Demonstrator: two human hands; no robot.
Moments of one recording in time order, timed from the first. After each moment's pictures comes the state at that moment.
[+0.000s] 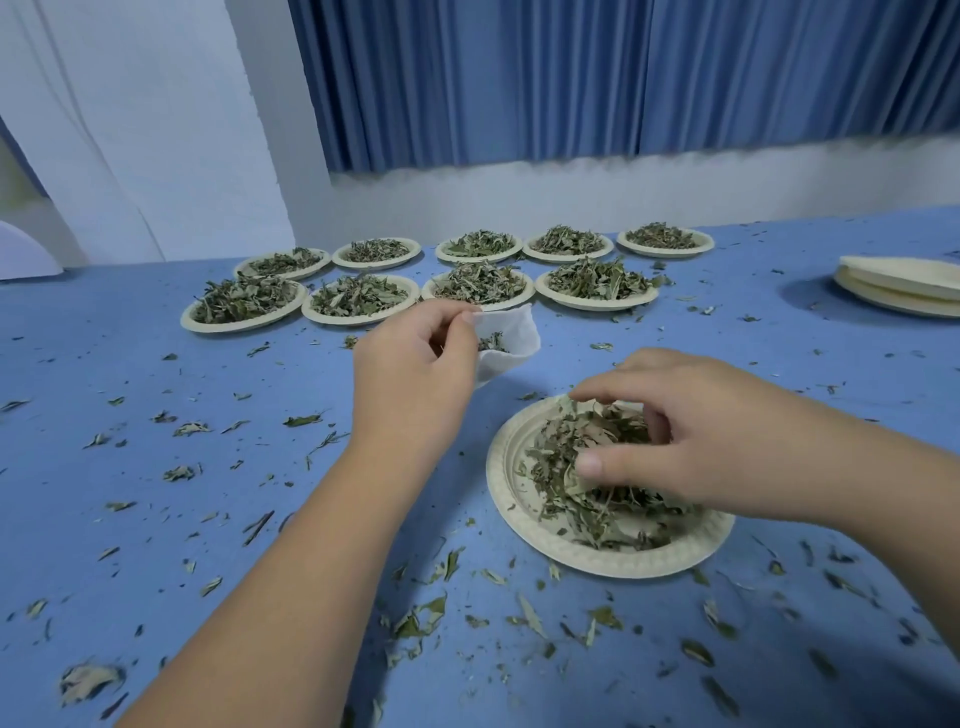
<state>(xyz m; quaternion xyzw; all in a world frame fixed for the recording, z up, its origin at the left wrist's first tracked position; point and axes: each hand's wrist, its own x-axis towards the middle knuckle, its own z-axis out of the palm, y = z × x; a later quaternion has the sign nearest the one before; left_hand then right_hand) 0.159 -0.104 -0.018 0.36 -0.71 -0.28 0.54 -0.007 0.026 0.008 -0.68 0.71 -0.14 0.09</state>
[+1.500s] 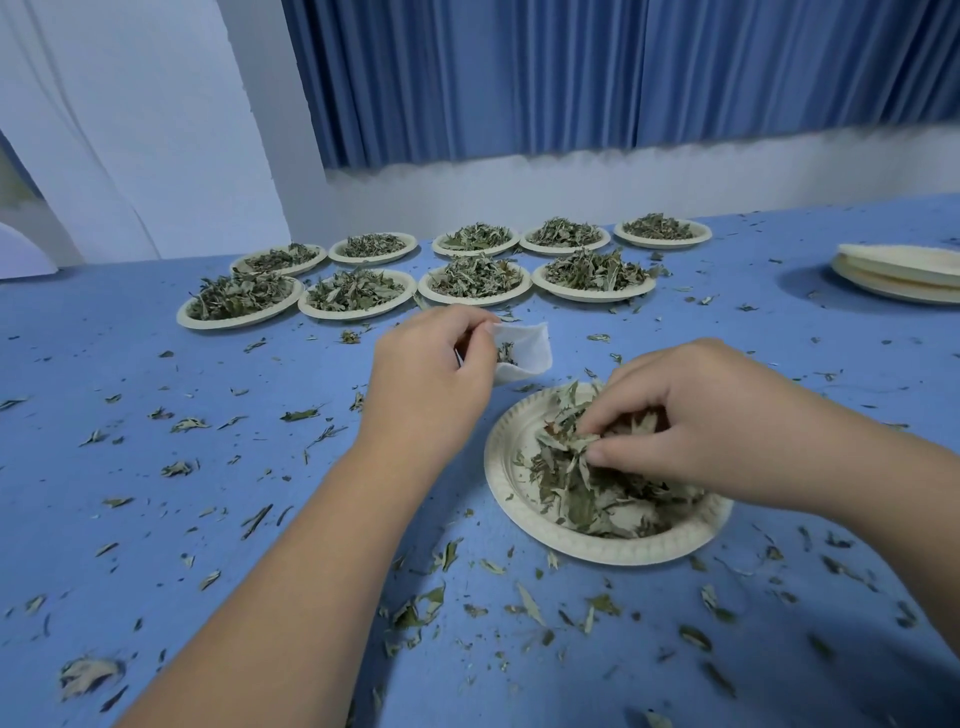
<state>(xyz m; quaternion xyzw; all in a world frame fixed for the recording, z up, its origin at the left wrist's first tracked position) 0.155 -0.099 -0.020 0.34 -0.79 -0.16 0.48 0.002 0.030 0.010 -0.69 0.68 -0.24 0.10</state>
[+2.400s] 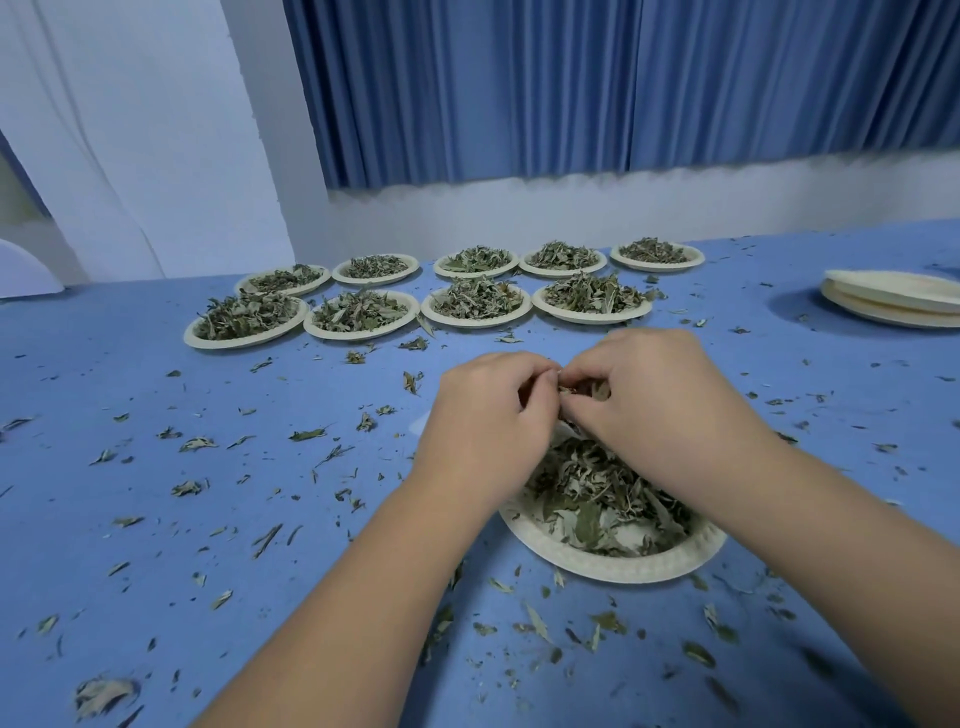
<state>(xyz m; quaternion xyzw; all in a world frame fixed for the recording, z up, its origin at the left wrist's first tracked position) 0.139 -0.078 -0.021 0.29 -0.83 -0.18 0.44 0.025 -0.002 0.011 -0.63 0.73 -0.27 -0.10</state>
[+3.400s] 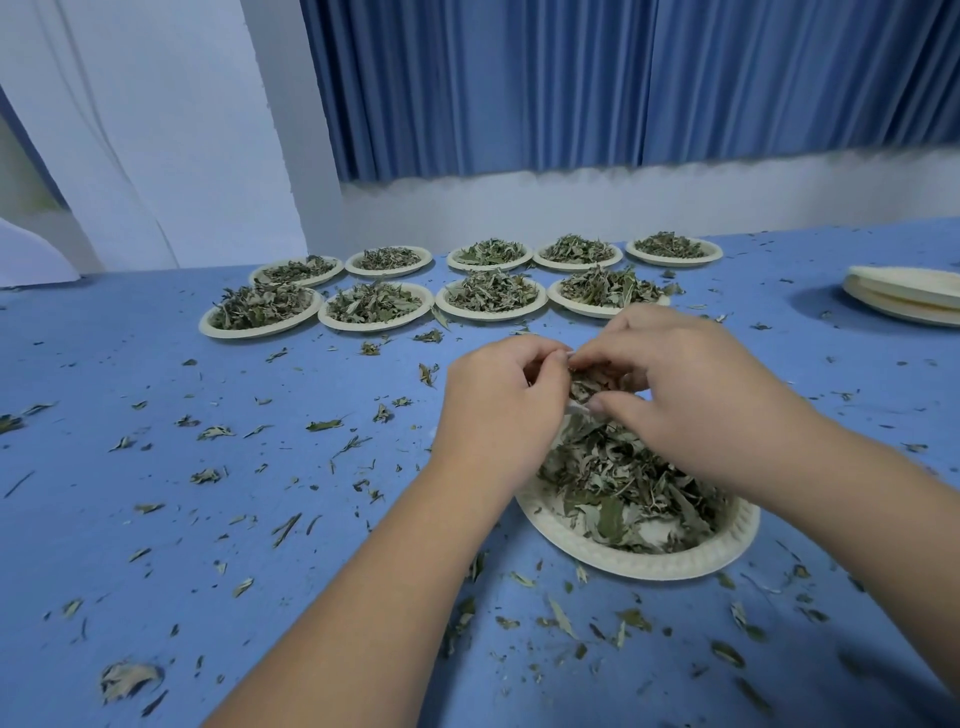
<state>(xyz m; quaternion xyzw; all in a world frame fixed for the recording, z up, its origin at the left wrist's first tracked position) 0.140 -0.081 -0.020 0.32 -0.77 -0.31 0.45 0.020 0.004 0.016 -0.68 0.68 -0.27 -0.05</state>
